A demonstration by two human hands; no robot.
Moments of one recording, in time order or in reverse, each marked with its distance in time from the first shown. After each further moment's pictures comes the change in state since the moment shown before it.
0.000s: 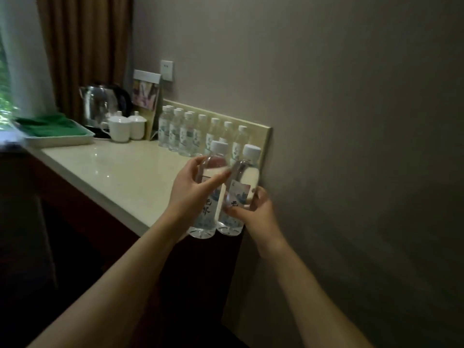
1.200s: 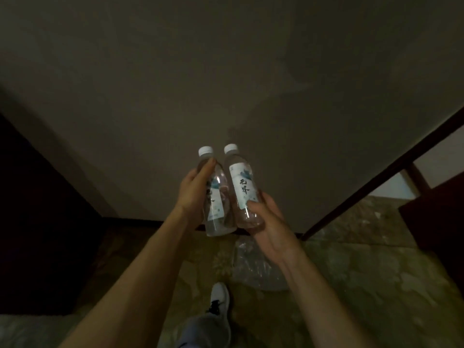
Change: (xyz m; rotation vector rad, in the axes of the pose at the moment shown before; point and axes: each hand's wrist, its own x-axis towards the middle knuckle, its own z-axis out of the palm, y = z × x) left_hand -0.279 -0.151 0.535 -0.347 -0.483 -0.994; right_hand -0.295 0.171 -0.518 0.533 0.563 0.604
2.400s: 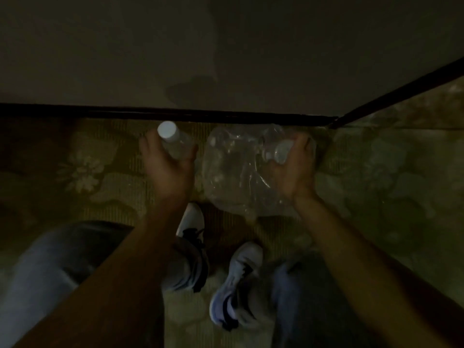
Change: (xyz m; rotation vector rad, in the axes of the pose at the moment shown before) left_hand 0.288 -0.523 -0.030 0.871 0.519 0.242; right_hand 0.330 0.305 -0.437 -1.252 0.531 -0.035
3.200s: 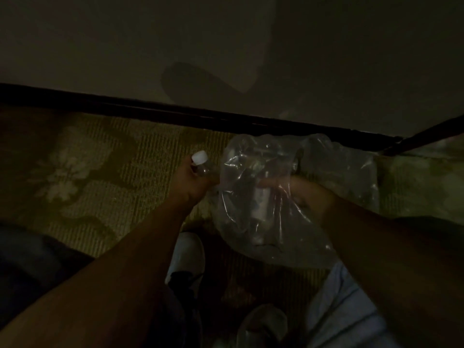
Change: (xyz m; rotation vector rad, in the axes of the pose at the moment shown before) left_hand 0.041 -0.165 0.114 -0.198 -0.407 -0.304; right_hand 0.102 0.077 0.156 0.237 -0.828 0.372
